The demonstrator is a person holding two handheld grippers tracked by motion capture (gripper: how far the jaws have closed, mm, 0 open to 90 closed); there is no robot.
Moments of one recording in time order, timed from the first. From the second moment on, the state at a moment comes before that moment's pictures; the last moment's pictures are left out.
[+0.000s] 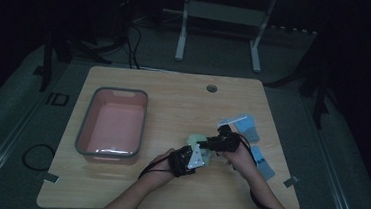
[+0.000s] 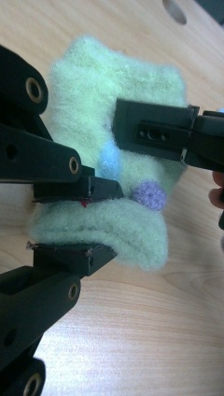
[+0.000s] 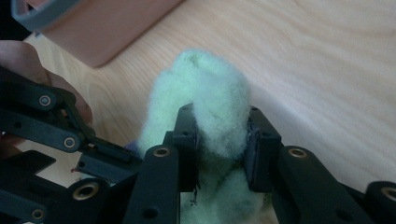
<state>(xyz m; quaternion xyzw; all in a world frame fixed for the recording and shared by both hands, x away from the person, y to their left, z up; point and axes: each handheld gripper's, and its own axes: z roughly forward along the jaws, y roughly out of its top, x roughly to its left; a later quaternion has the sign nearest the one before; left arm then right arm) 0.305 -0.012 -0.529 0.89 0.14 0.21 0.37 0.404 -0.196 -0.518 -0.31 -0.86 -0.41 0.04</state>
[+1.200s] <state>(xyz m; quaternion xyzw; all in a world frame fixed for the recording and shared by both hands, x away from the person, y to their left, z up) 0.301 0.078 -0.436 0.90 0.13 0.27 0.32 0.414 -0.102 -0.436 -0.25 -0.85 -0.45 0.03</state>
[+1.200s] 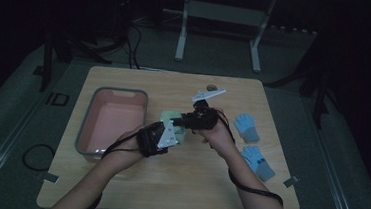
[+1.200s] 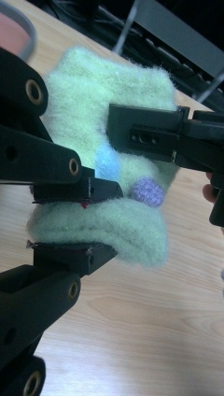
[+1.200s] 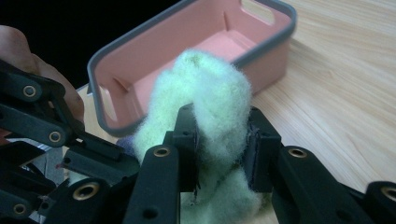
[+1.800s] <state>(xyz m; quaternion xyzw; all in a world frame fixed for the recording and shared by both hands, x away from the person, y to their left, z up) 0.288 0.173 -0.441 0.90 0.19 0.27 0.29 0.412 0.007 -0.444 -0.22 -0.86 -0.45 0.05</state>
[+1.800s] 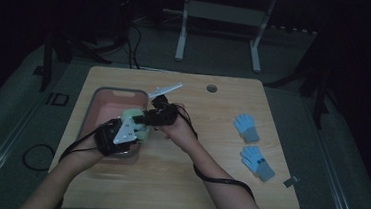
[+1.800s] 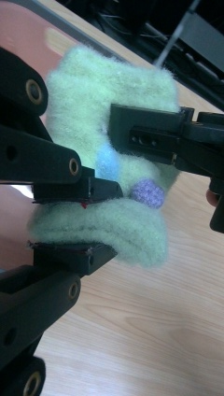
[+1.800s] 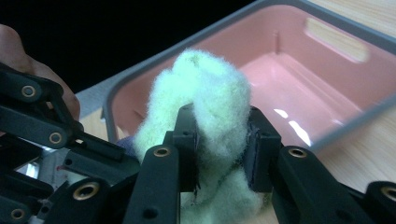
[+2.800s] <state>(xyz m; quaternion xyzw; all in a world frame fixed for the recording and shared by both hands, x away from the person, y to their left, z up) 0.319 0.221 -0.491 0.92 0.19 0.23 0.24 0.428 0.075 -0.494 -0.24 -0.88 -0.41 0.04</state>
